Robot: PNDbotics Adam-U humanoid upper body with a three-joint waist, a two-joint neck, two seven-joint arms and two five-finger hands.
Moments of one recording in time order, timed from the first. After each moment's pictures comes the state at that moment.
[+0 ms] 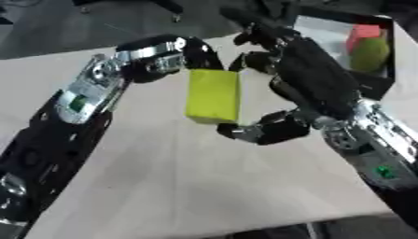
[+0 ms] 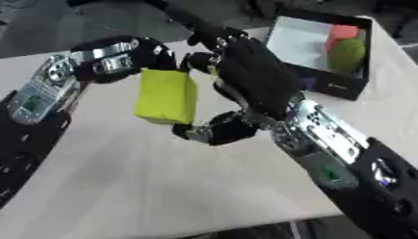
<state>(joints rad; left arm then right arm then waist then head) -0.87 0.28 -0.38 -1.34 0.27 -0.24 -0.87 -0.59 -0.51 0.54 -1.98 0.91 -0.04 -0.10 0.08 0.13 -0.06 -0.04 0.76</state>
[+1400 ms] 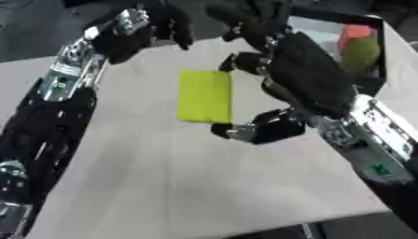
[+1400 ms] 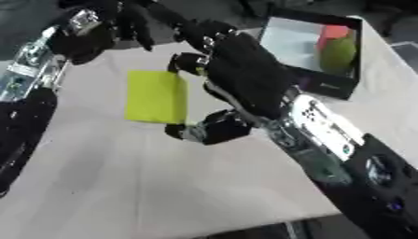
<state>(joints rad) -0.97 0.32 -0.08 -1.12 0.41 -0.25 -0.87 -0.59 -0.54 0.51 -1.98 0.95 -0.06 -0.07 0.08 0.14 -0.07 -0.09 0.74</state>
